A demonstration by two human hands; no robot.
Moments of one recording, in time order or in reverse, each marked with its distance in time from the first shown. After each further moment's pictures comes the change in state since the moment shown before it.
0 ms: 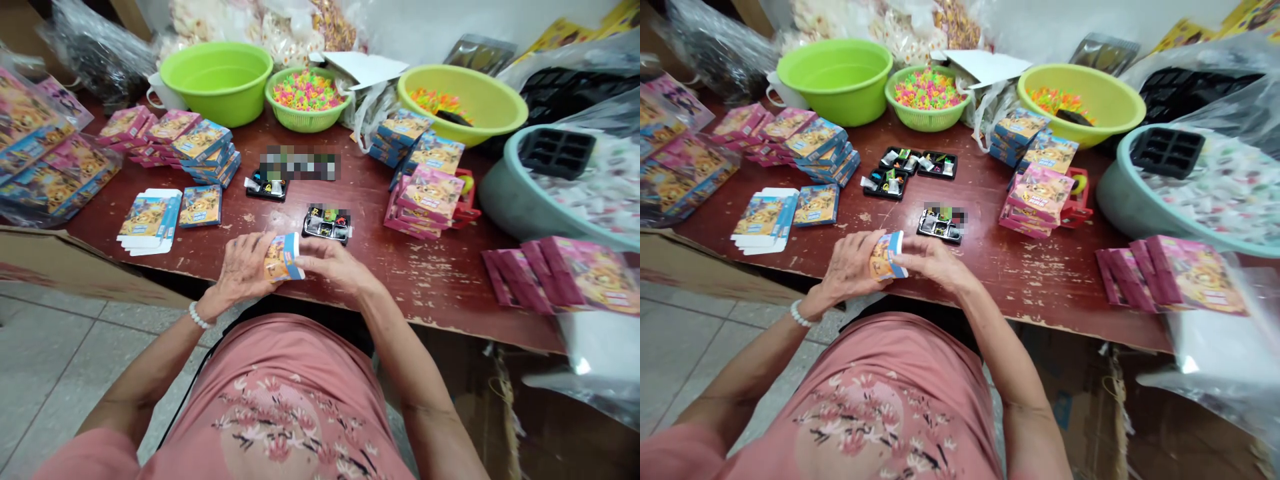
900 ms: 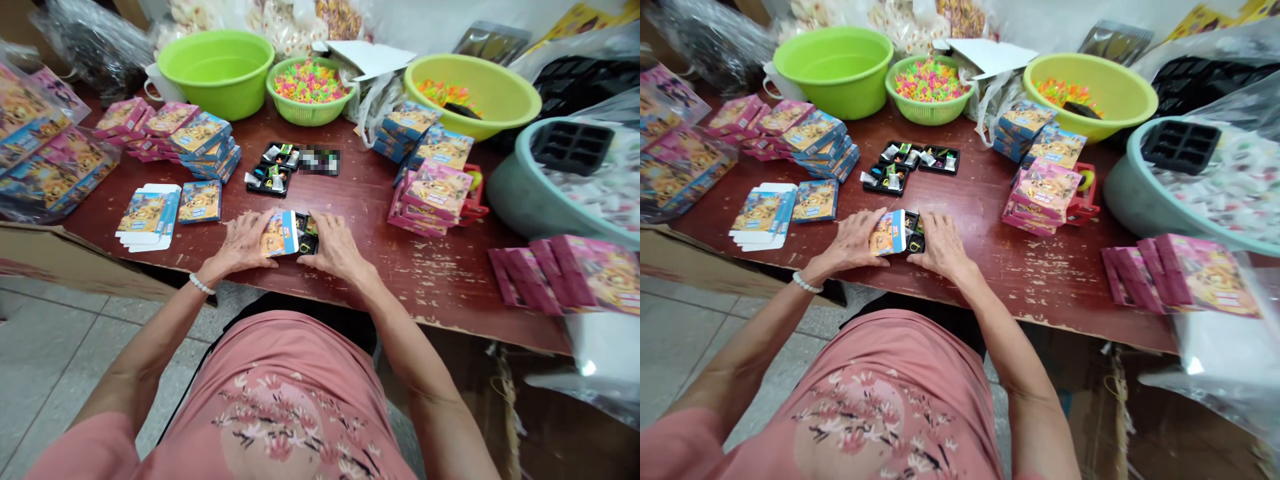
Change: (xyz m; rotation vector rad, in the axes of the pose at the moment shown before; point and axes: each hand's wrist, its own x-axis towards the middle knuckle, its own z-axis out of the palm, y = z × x) left_hand 0.044 -0.037 0.002 -0.007 -0.210 -0.057; right_hand 0.024 0.026 -0.021 -1.160 0.230 -0.133
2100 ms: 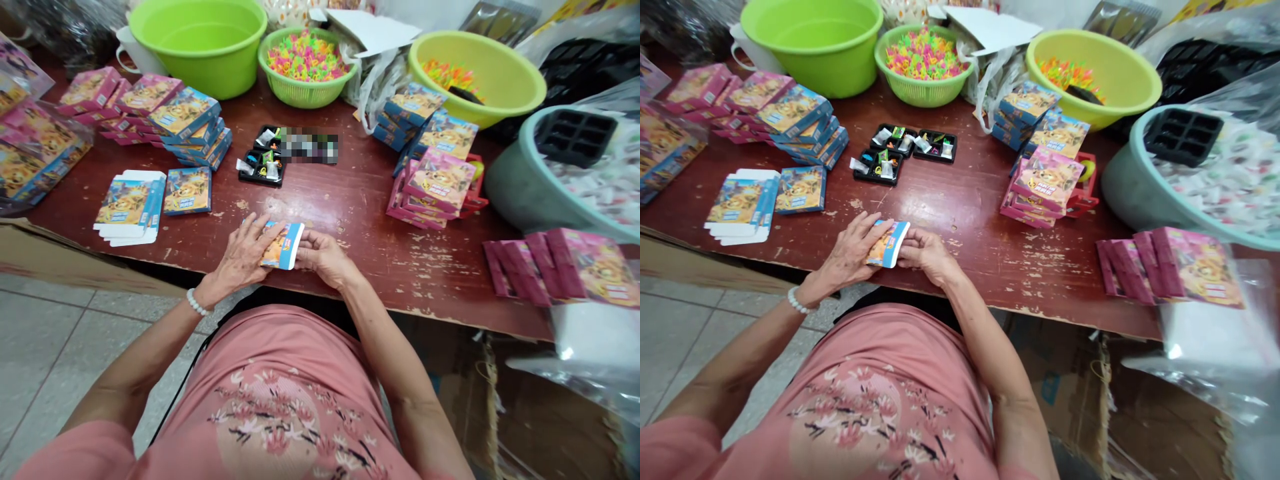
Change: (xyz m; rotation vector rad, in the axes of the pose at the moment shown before) left_hand -0.033 0.026 0.018 -0.146 0.020 0.091; right_hand -0.016 -0.027 0.031 1.515 -0.176 0.494
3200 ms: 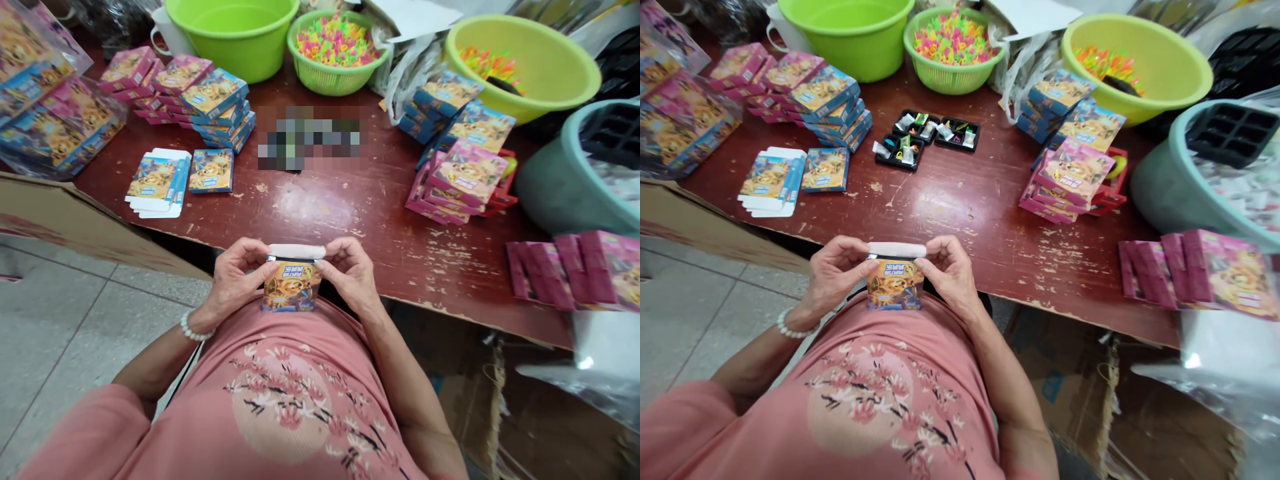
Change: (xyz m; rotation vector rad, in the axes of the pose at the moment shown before) left_hand -0.077 0.042 -0.004 -1.023 0.505 -0.232; right_hand -0.068 0.023 0.010 -0.270 0.166 -0.395
